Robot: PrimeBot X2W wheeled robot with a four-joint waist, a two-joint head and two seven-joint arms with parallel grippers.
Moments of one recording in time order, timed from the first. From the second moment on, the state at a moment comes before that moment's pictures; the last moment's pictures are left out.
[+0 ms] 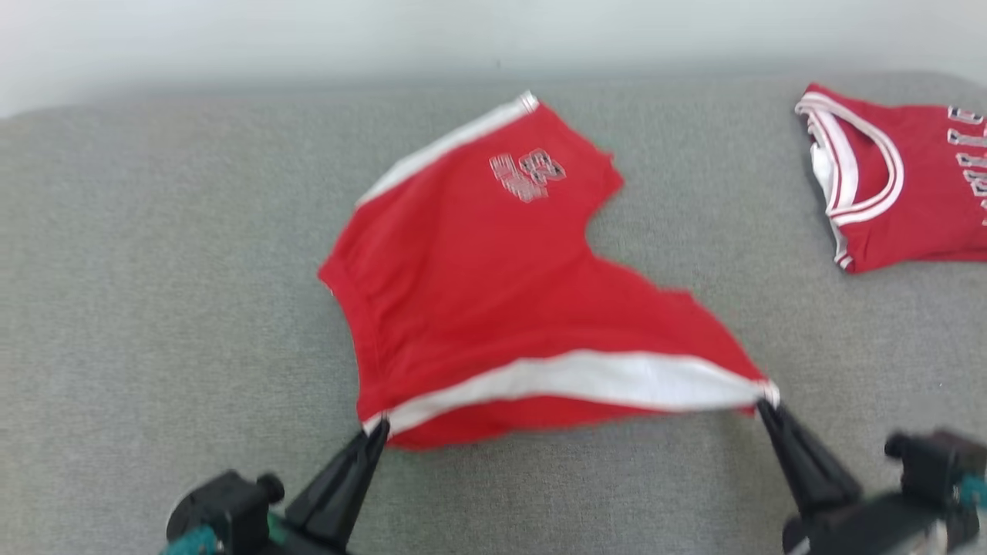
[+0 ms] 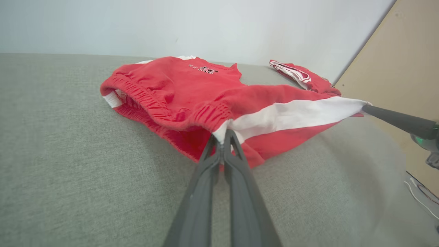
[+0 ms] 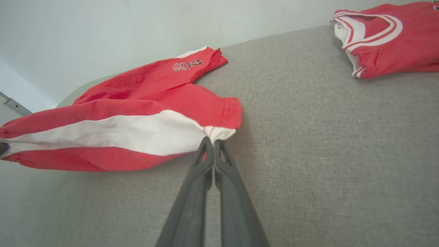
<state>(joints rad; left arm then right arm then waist) -0.25 0.55 -0.71 0.01 -0.77 -0.02 -0.26 0.01 -0.35 0.19 -0.06 0.60 0.13 0.07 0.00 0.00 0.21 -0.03</state>
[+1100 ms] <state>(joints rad) -0.27 0.45 -0.61 0.08 -0.68 -0.10 -0.26 -0.11 -0.32 0.11 -0.06 0.57 0.13 0.17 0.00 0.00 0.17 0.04</state>
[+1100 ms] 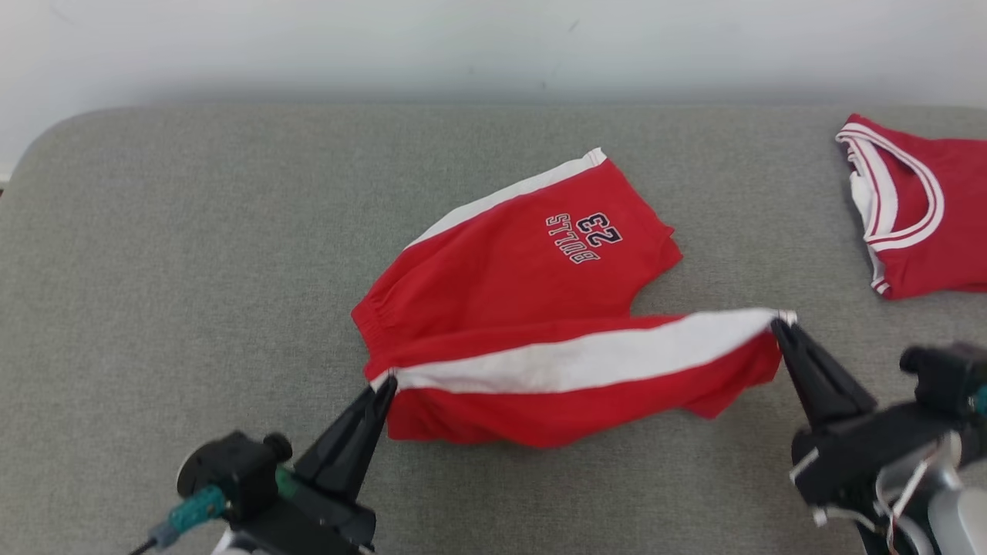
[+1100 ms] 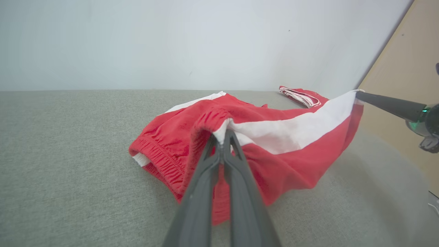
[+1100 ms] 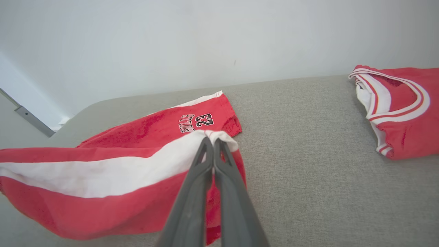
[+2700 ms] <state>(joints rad) -0.70 0.24 -0.60 0.48 -0.68 -0.13 -0.26 -1.09 -0.30 0.40 0.99 0.52 0.13 -0.02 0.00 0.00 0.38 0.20</state>
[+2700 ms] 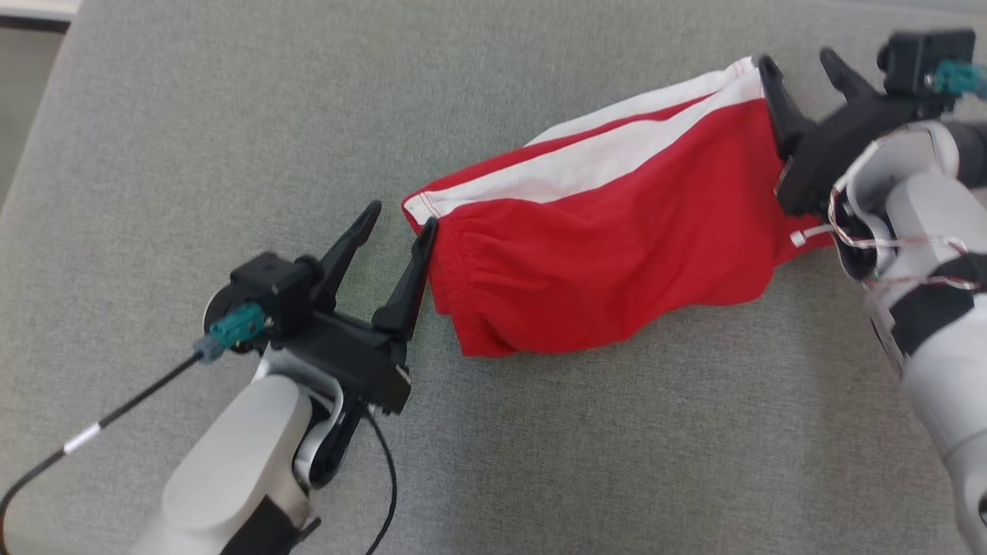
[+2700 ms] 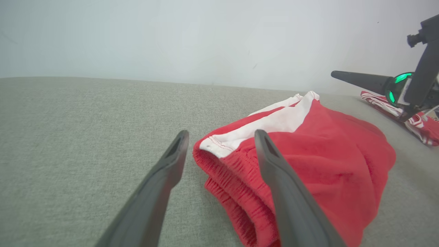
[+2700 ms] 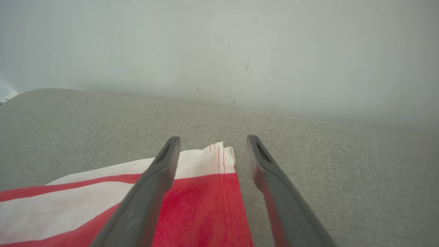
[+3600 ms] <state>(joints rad) -0.25 0.11 -0.08 0.14 -0.33 -0.09 -0.26 -0.90 -0.34 0.47 1.06 0.67 0.13 0.05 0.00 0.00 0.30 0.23</state>
